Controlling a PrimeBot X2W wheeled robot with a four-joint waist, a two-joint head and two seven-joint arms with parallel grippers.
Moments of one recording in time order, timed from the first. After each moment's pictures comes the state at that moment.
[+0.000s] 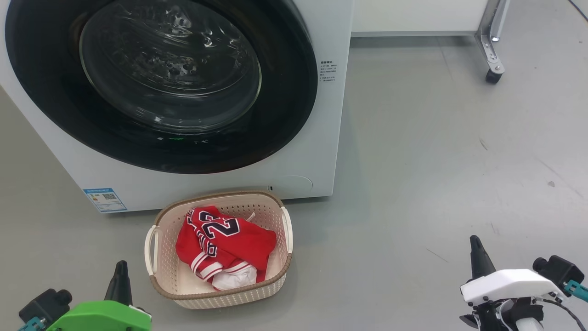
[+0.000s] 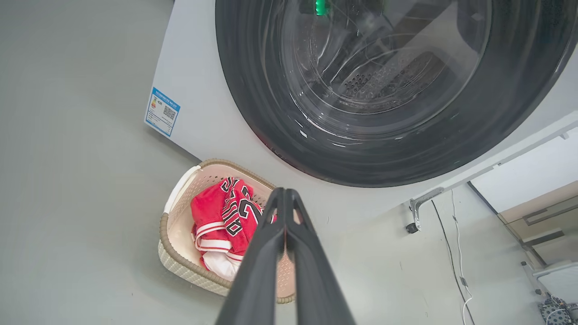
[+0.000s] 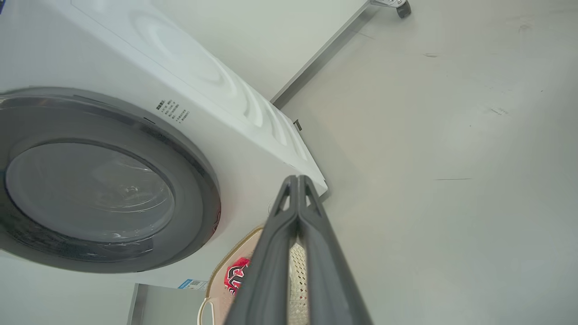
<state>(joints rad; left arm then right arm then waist) 0.01 0.03 -0.01 0.30 -0.89 -0.04 -0.05 -0.01 -0.05 0.08 0.34 0.96 0.10 -0.10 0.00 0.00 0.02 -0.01</state>
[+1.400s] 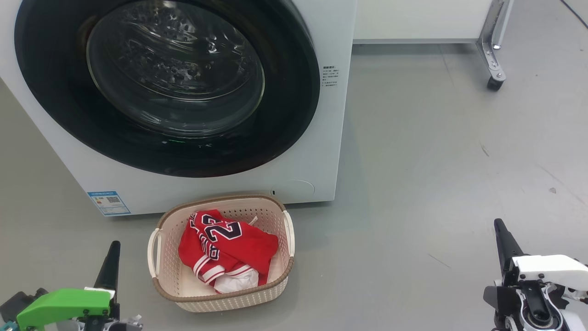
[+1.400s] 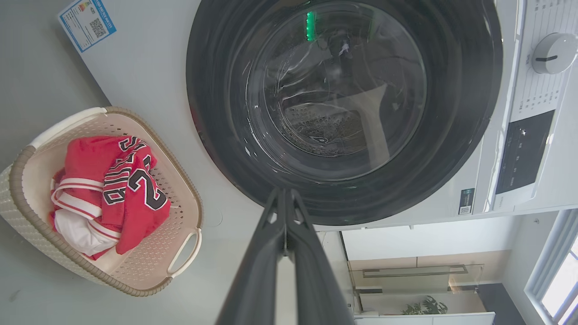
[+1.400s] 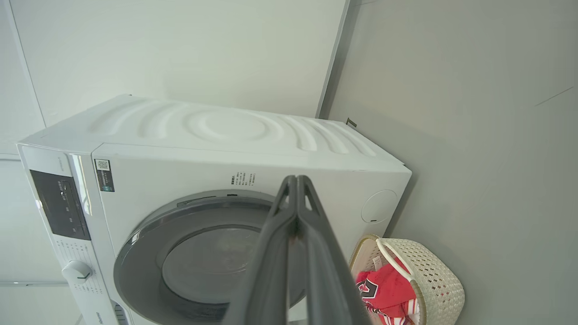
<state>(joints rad) -0.05 0.03 0.07 0.28 -1.48 -0.11 0.09 -0.05 -0.07 -0.05 0.29 1.54 0.11 0.04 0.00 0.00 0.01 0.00</state>
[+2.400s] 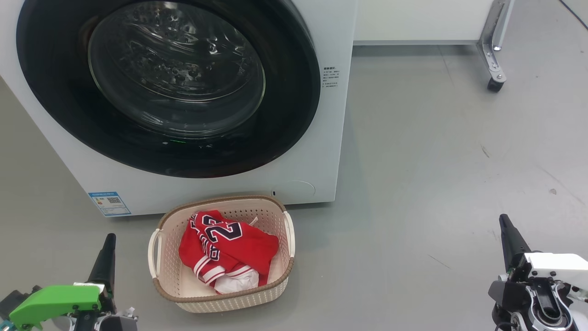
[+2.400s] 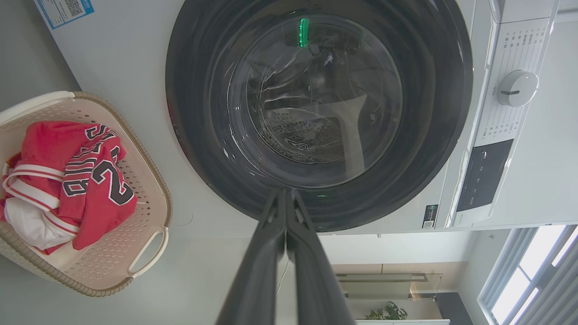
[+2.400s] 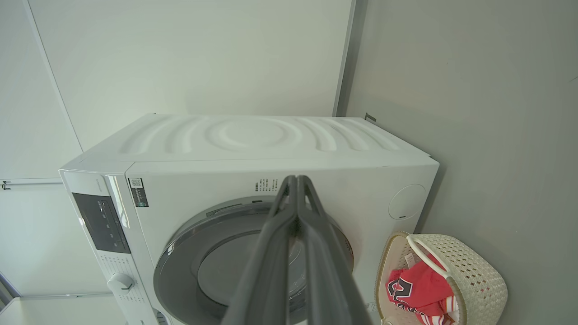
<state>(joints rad) -0.06 0.03 0.09 0.28 -1.59 -0.12 0.11 -0.05 -0.07 -0.08 0.28 1.65 0.12 0.06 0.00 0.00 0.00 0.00</state>
